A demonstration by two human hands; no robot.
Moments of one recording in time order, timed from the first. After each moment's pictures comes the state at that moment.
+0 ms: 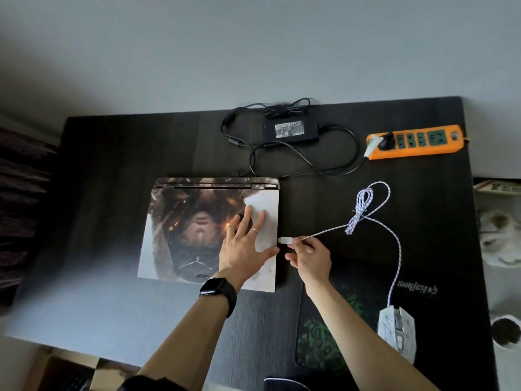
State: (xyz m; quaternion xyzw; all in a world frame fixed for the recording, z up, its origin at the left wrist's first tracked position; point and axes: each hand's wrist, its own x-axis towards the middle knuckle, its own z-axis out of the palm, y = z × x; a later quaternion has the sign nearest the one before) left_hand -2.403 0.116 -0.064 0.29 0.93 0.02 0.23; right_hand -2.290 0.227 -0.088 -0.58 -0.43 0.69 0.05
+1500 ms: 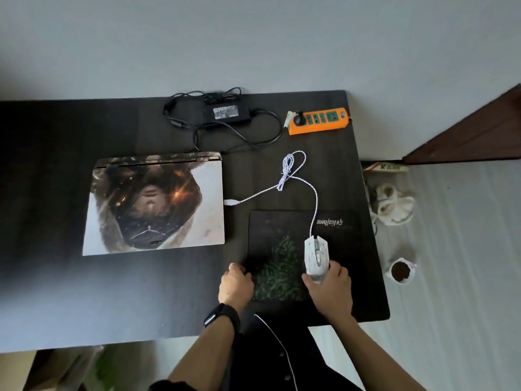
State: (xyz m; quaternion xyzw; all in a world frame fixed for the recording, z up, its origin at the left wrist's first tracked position) left_hand -2.213 0.073 -0.059 0.05 0.88 0.16 0.44; right_hand -2.040 0.202 -0.054 -0.62 -0.72 0.28 -0.10
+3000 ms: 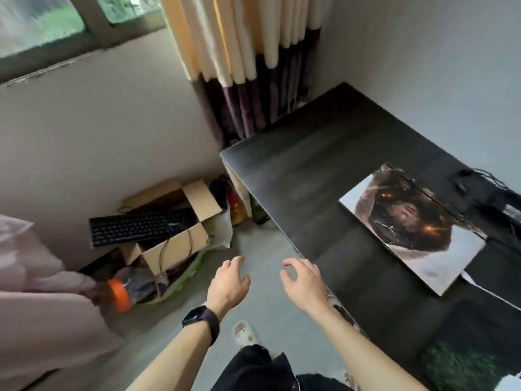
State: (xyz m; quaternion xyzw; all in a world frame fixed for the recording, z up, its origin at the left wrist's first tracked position) left_hand -2.195 -0.387 0.005 -0.17 0.92 0.27 0.23; right_hand -2.219 -0.187 0.011 0.00 -0.93 0.32 -0.19
